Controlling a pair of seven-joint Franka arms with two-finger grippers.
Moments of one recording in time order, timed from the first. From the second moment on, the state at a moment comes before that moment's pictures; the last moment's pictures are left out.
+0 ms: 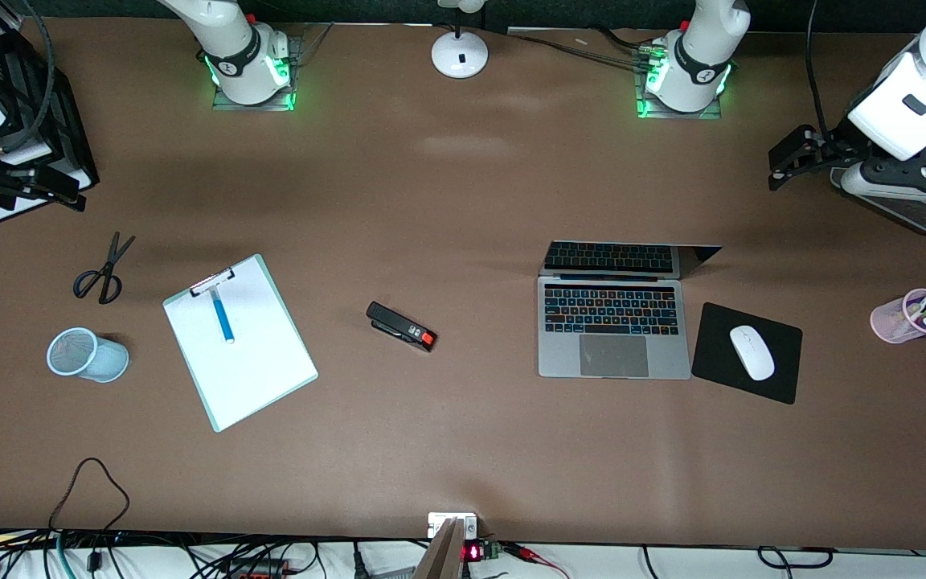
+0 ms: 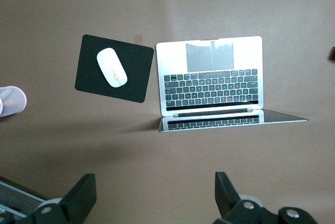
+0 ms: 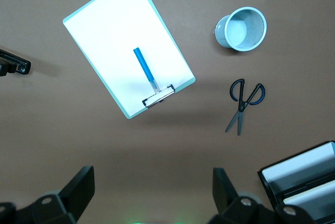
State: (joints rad) left arm -0.05 -0.06 -0.07 -1.65 -0.02 1.59 -0.05; right arm 0.13 0.08 -0.17 -1.54 -0.01 1.52 -0.03
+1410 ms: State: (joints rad) left arm -0.05 -0.02 -0.07 -1.64 0.00 1.55 -0.05; right arm 0.20 0.36 -0.16 -1.56 -0.01 1.78 -0.14
